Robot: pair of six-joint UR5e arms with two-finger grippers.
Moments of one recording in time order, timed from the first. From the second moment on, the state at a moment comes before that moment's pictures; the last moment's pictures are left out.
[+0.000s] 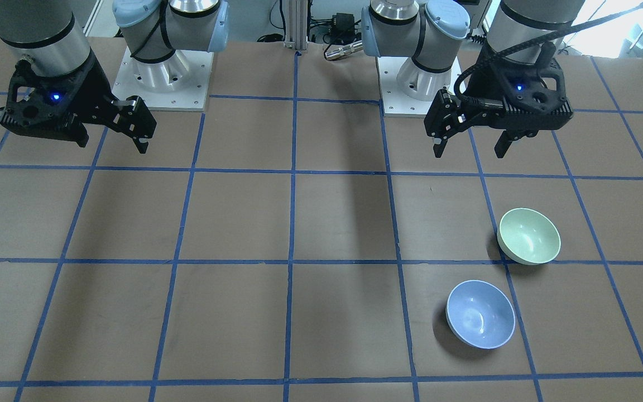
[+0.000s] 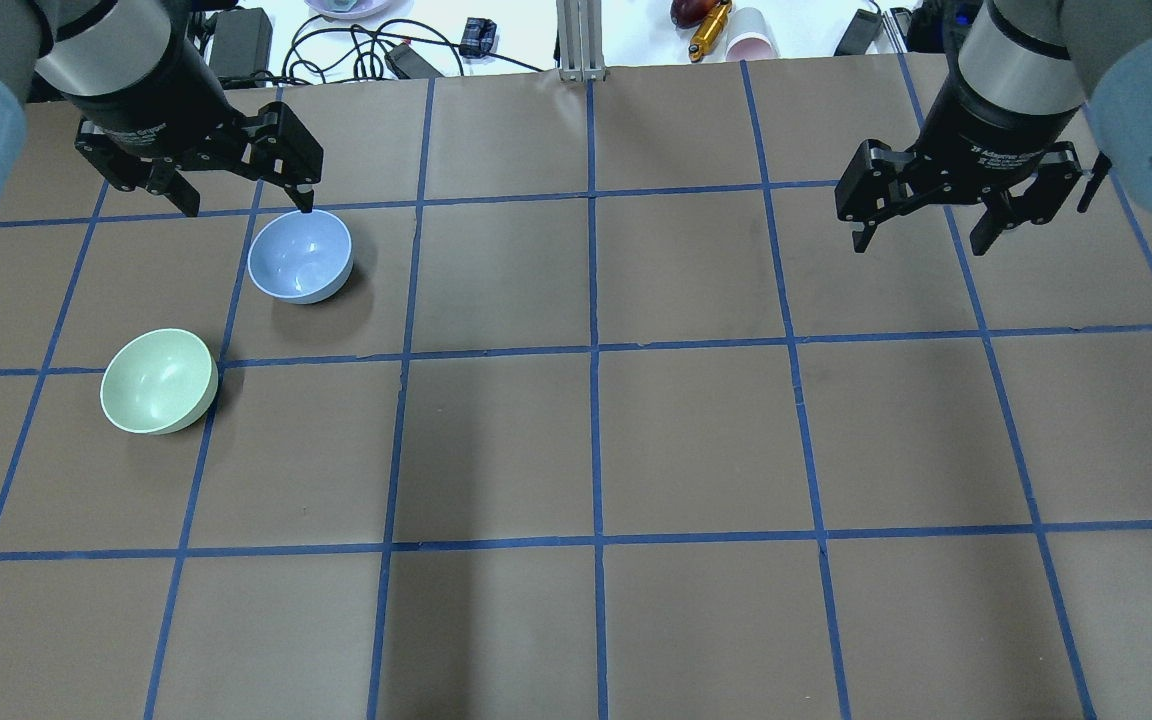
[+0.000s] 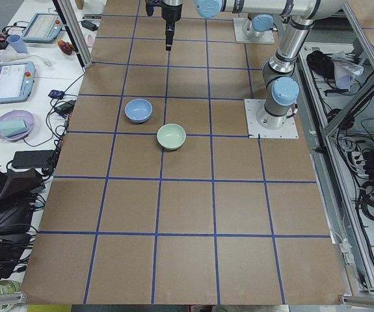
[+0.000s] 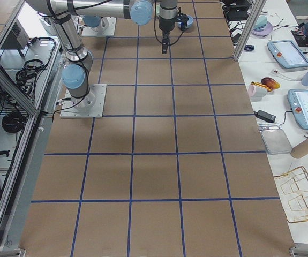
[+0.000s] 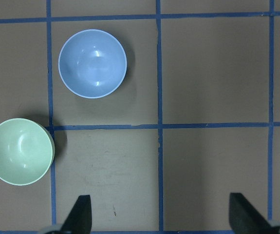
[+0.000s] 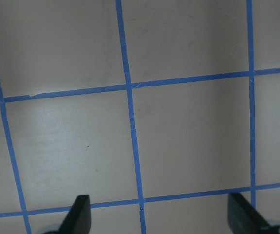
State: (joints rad) left arm -1.55 -1.56 -1.55 -1.49 1.59 0.03; right arm 1.52 -1.59 1.63 -1.60 -1.59 0.04
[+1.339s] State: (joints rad) left arm -1.38 -1.60 -1.58 -1.47 1.57 0.22; right arm 1.52 -1.59 1.63 -1.60 -1.59 0.04
